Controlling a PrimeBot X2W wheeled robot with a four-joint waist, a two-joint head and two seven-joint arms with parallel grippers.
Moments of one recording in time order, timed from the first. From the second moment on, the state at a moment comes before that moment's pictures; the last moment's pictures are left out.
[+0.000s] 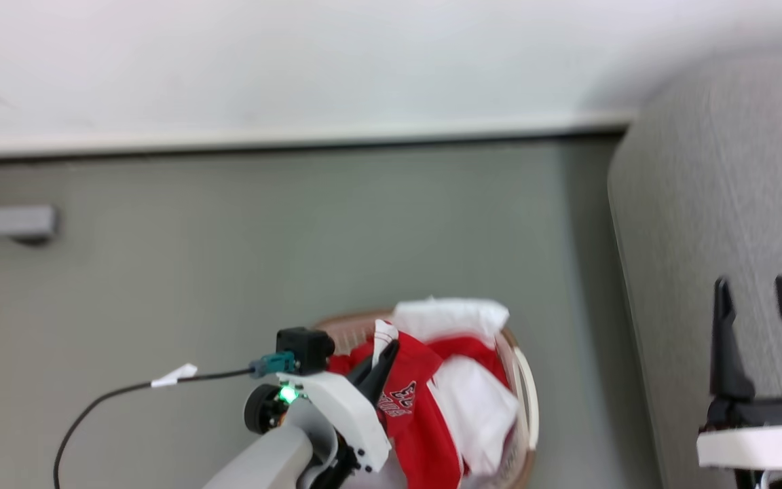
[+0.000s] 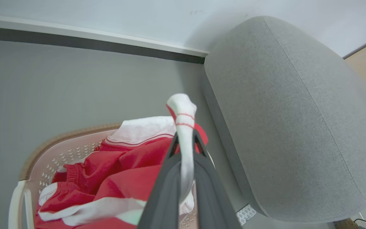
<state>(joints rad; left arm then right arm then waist) -0.65 0.09 -0.89 0.86 -0.90 -0.12 -0.25 -0.16 -0.07 -0.08 0.06 0.24 0.13 -0.26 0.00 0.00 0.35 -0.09</state>
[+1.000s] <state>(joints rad) -0.54 0.31 -0.87 -0.02 -0.92 0.12 -0.04 -0.21 -0.29 0.63 0.19 0.40 0.13 -0.26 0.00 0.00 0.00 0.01</state>
